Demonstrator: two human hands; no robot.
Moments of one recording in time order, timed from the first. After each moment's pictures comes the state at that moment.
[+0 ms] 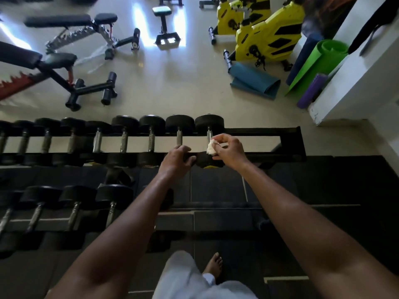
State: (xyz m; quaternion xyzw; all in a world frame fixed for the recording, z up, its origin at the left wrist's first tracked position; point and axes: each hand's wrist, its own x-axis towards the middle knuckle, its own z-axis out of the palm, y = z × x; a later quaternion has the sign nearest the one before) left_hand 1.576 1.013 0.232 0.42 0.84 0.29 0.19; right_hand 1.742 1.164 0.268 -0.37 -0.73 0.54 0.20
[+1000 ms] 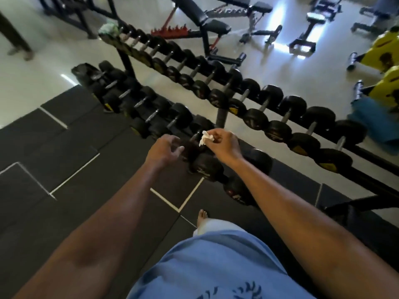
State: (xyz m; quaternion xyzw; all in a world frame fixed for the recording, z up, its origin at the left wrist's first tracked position) left_hand 1.532 0.367 0.237 0.15 0.93 0.32 0.07; right_hand 1.589 0.605 0.264 -0.10 -0.89 0.44 0.06
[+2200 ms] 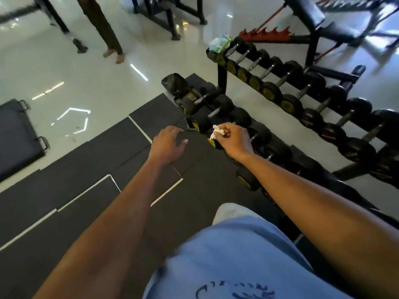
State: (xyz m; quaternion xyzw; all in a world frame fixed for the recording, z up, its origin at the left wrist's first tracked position) left_hand 1.028 -0.166 0.245 0.06 0.98 0.21 0.01; right_hand 1.021 0.095 0.240 -0.01 -0.90 0.43 0.00
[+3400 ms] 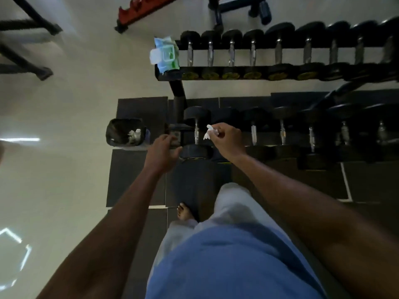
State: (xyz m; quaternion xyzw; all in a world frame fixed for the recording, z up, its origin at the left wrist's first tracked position) left_hand 0.365 -0.334 0.145 0.38 0.88 0.18 0.21; right_hand 0.535 -0.150 0.152 -0.43 -0.79 0.43 0.12
